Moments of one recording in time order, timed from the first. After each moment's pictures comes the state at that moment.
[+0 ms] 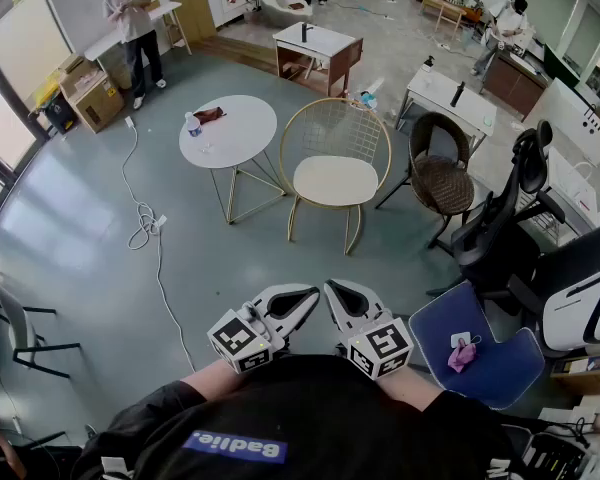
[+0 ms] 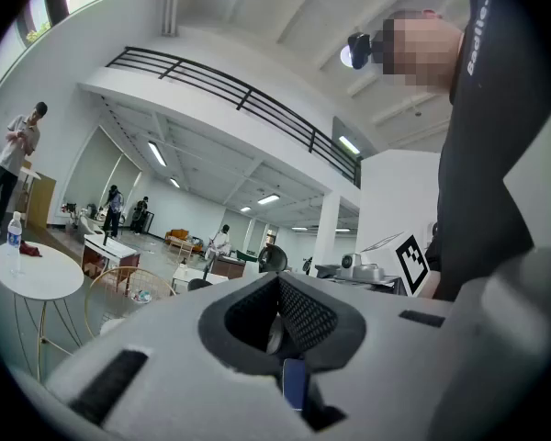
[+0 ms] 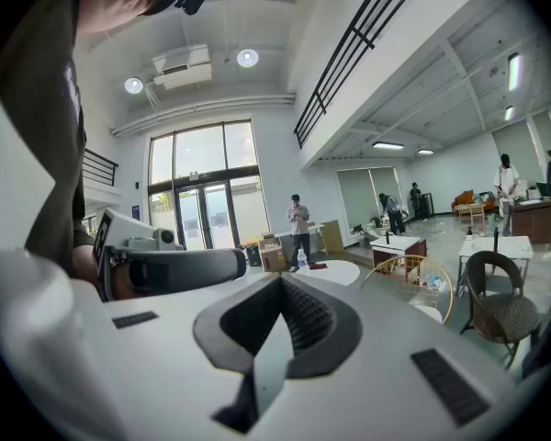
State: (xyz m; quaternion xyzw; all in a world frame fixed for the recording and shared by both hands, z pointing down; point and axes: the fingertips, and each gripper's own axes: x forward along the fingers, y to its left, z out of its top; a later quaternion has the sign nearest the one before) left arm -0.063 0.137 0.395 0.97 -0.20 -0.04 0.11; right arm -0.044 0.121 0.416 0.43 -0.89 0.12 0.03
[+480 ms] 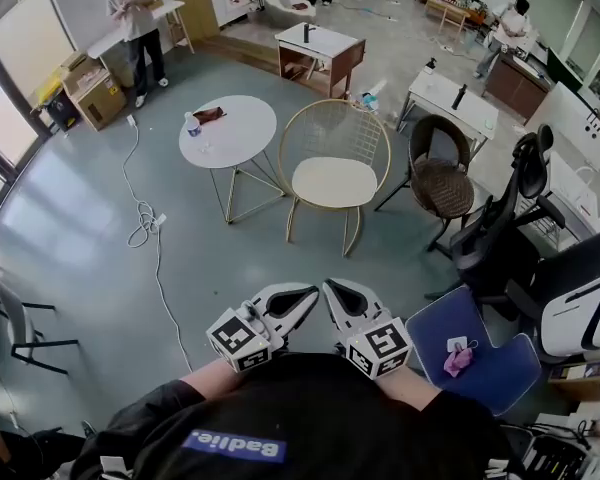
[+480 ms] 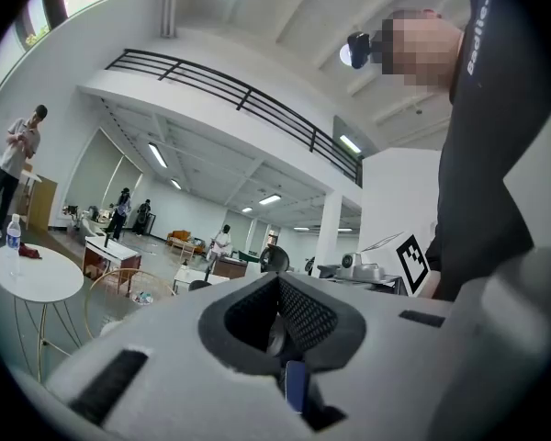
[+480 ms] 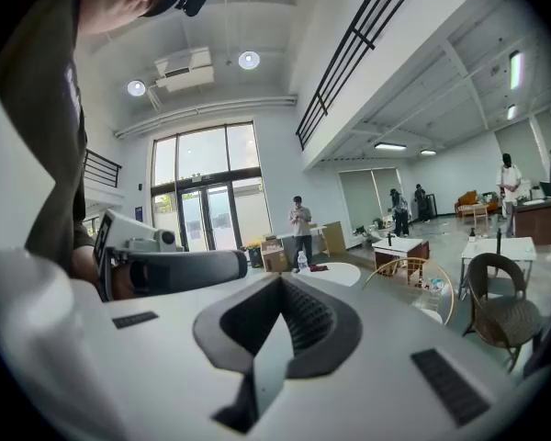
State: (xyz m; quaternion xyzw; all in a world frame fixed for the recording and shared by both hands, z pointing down) left arm -0.050 0.130 0.390 0.97 -0.21 -0.04 0.12; right arm -0.032 0.114 0.411 0.43 -0.90 0.12 0.03
